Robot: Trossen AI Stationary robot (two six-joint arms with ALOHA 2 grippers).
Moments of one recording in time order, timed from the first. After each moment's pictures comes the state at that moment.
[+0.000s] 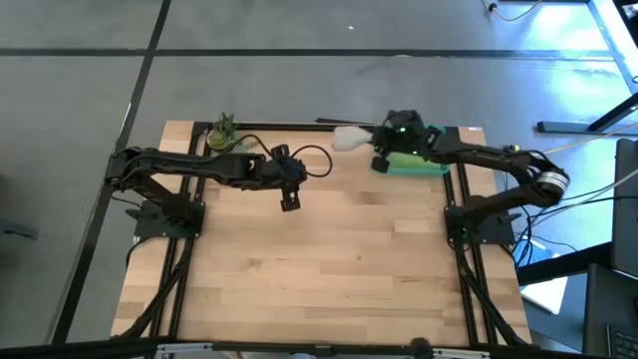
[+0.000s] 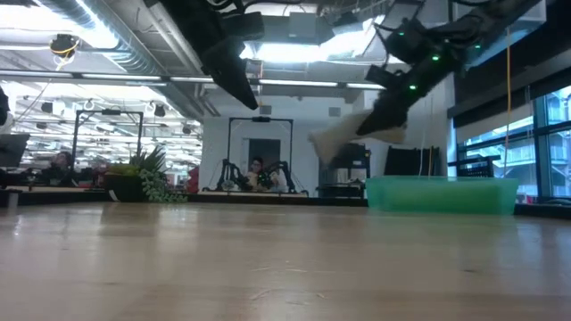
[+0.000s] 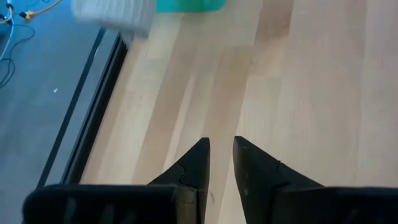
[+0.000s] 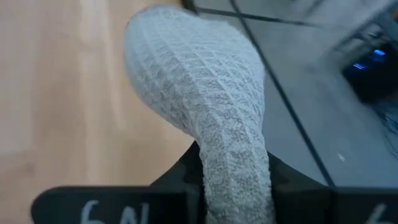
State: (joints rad) left arm 0.10 1.45 1.10 -0.51 -0.35 0.06; right arm -0.61 1.35 0.81 -0.05 -0.01 -0.47
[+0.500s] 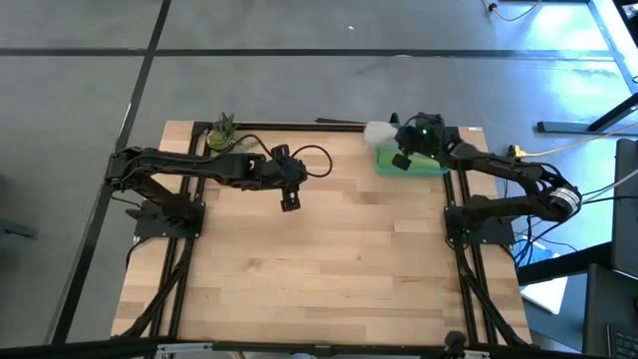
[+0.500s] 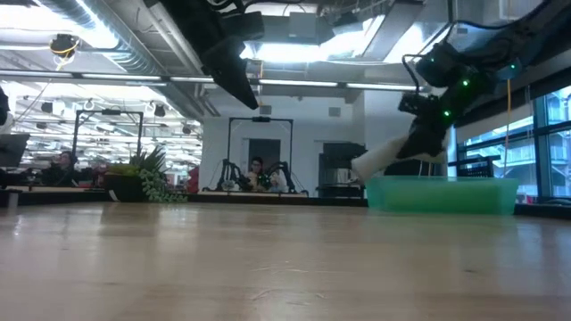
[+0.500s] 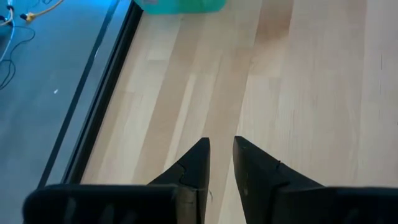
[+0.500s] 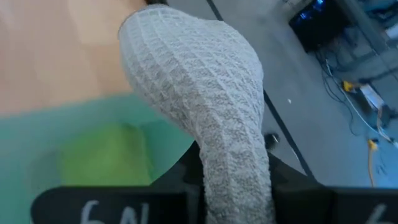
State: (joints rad) left arm 0.10 1.45 1.10 -0.51 -0.35 0.06; right arm -0.83 1.20 0.56 0.03 0.10 -0.57
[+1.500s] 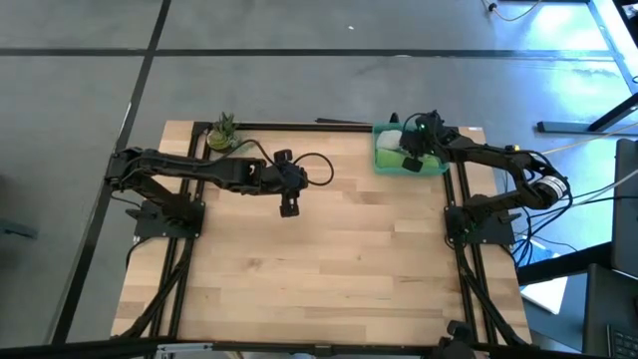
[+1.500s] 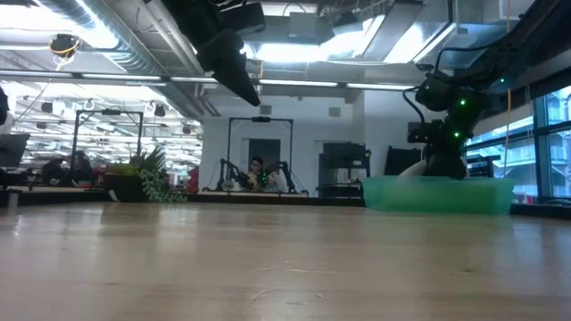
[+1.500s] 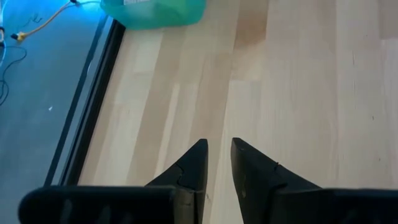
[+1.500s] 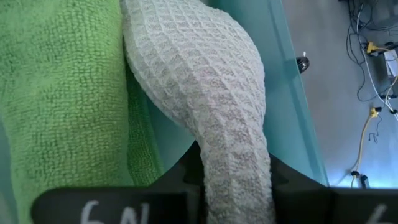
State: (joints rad) left arm 0.06 1.45 1.10 -0.50 -0.35 0.11; right arm -0.97 1.34 0.57 -0.09 0.13 -0.79
